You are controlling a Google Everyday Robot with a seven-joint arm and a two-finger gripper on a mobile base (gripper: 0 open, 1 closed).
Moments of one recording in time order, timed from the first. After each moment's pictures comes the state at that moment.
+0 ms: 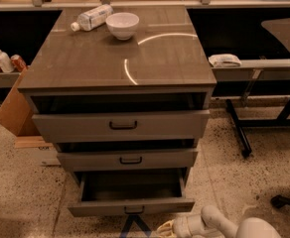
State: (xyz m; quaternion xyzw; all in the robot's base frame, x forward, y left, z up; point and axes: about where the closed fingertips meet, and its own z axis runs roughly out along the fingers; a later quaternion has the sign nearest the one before) arm 0.410 -0.083 0.094 -0.59 0.61 0.41 0.34
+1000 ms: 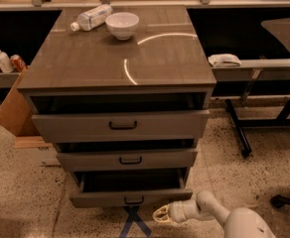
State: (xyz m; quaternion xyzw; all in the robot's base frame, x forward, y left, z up) arm 0.475 -0.069 0.110 -0.63 0.56 0.37 0.38
